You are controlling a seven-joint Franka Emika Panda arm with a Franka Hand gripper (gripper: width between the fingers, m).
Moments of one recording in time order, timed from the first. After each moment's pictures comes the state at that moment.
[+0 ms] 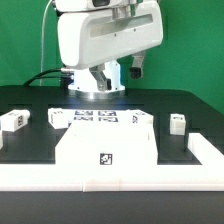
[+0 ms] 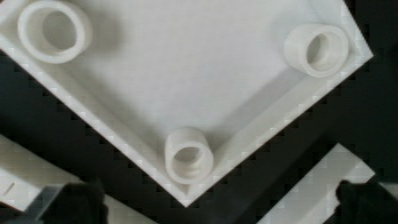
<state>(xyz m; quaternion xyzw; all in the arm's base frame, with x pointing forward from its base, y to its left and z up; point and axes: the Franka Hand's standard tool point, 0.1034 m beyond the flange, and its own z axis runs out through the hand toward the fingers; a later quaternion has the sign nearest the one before) 0.544 0.005 0.126 -0.93 -0.36 0.01 0.08</state>
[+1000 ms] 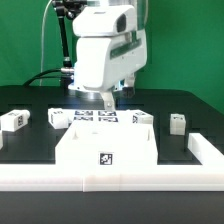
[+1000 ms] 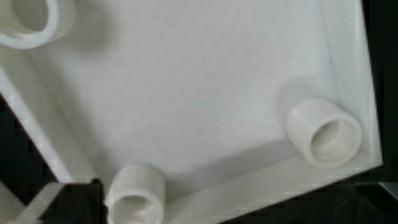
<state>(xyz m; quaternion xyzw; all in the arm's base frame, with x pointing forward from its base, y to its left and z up) 0.510 0.007 0.073 -0.84 -0.54 -0.01 0.04</state>
